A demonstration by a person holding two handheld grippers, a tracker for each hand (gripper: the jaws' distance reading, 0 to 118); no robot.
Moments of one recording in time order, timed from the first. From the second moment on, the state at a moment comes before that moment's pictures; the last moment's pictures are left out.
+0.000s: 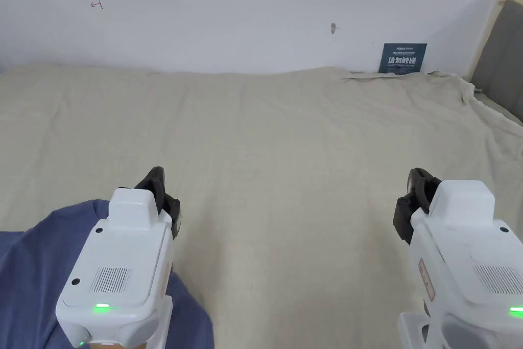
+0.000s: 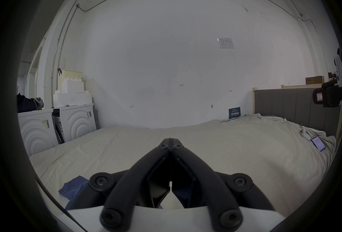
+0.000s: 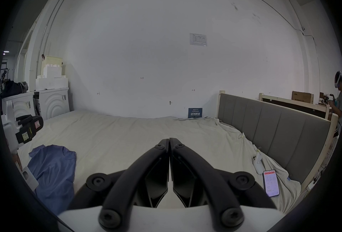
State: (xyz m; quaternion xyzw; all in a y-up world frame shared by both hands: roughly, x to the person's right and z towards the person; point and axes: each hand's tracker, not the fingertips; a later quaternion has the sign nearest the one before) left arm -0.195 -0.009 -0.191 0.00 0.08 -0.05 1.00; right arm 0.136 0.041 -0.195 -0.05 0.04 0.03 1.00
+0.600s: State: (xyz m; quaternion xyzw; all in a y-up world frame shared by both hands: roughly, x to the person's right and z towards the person) left arm -0.288 0.000 -0.135 0.00 0.21 -0.05 0.98; right arm 0.045 0.047 -0.213 -0.04 0.14 0.03 0.99
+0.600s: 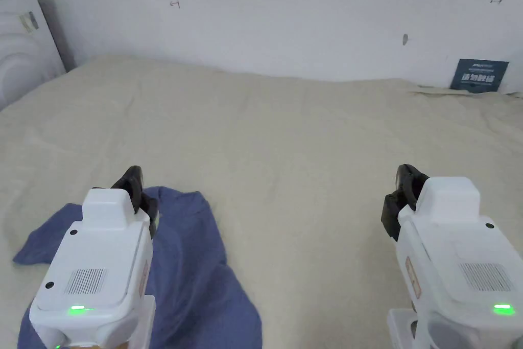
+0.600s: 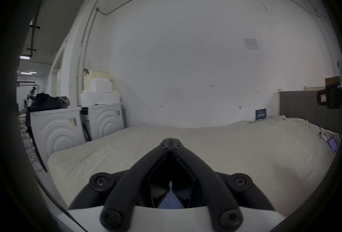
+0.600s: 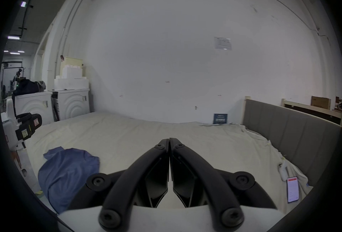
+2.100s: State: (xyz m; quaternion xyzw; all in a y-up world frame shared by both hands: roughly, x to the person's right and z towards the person) left arm -0.412 -0.054 -0.167 -0.33 0.20 0.09 0.92; right arm -0.060 0.016 -0.234 -0.06 0.26 0.04 0.96
